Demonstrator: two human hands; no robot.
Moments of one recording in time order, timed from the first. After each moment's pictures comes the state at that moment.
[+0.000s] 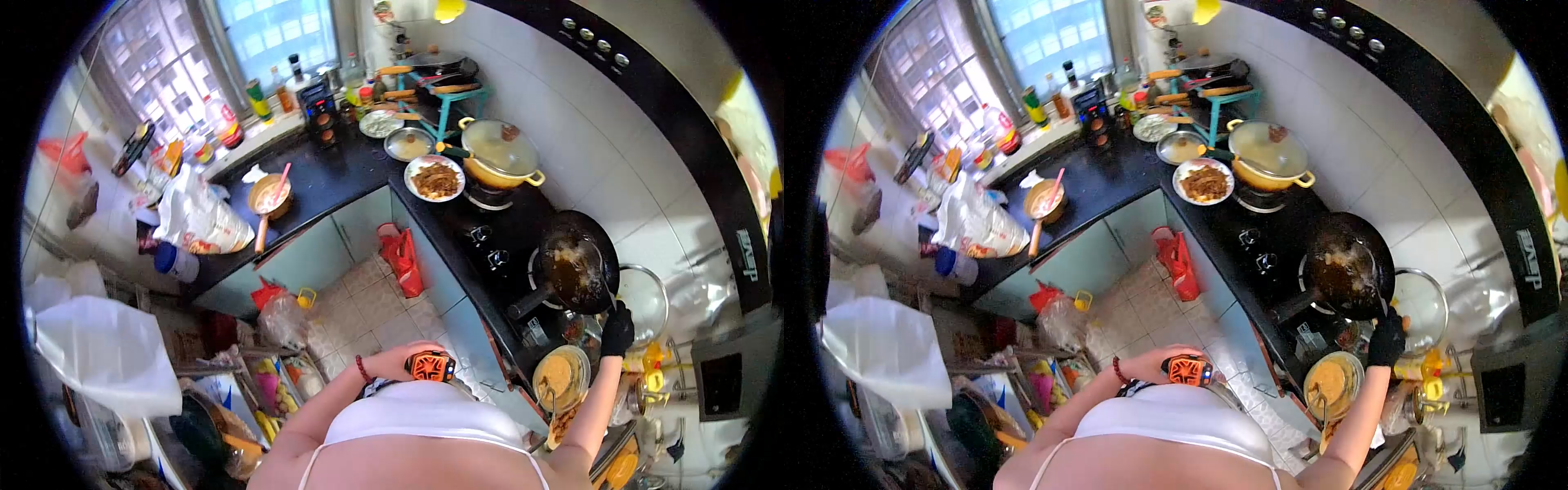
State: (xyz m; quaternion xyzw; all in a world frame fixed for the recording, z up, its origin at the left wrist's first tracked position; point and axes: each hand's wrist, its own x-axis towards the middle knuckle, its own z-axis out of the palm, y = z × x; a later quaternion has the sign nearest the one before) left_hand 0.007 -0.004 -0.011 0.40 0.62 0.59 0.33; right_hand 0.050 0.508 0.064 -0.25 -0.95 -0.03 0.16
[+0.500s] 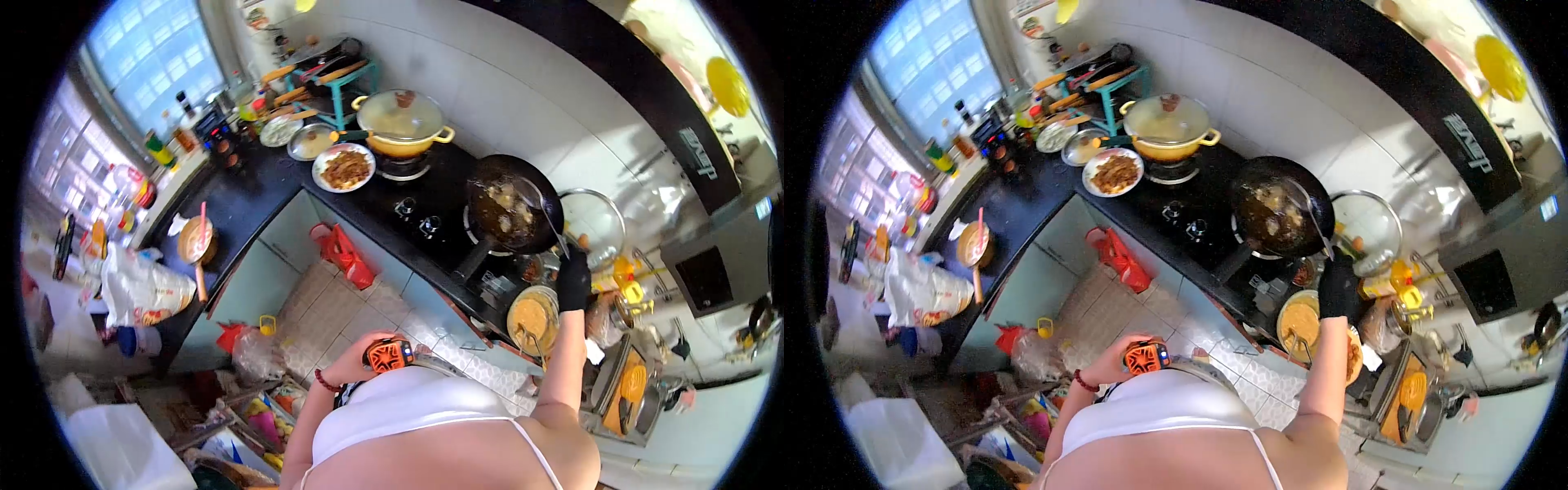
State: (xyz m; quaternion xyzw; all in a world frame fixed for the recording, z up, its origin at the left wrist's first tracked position) left_hand -0.001 -0.003 -0.015 0.40 0.62 0.59 0.32; right_hand 0.082 0.489 0.049 -0.27 -0.92 0.00 0.28
